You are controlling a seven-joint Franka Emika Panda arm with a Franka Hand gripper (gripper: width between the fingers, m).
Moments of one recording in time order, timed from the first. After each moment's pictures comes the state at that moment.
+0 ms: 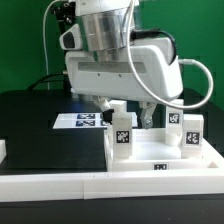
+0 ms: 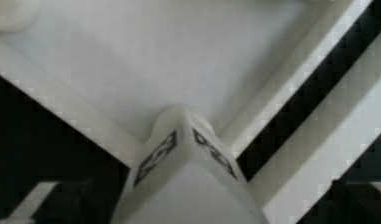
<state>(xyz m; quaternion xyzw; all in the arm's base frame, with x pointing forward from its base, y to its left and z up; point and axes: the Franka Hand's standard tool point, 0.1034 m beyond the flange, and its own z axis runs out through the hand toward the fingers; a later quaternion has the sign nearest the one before) 0.598 0.010 0.085 -0.92 0.38 0.03 0.07</state>
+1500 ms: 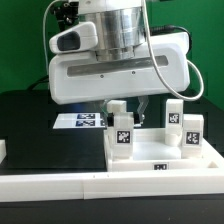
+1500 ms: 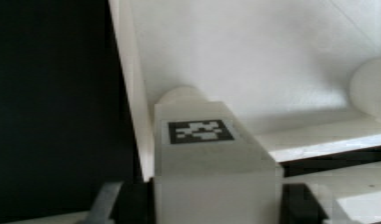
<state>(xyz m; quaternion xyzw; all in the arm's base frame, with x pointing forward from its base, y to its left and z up) 0.597 0.008 0.084 -1.00 0.06 0.01 0.06</state>
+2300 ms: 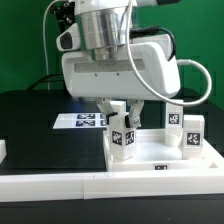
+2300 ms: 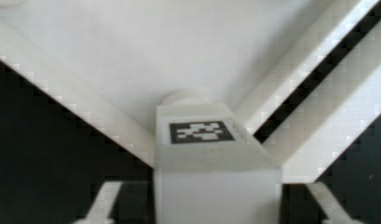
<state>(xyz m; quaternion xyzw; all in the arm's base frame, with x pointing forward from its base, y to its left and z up) 0.599 0.005 0.083 -0.89 0.44 0.00 0.07</state>
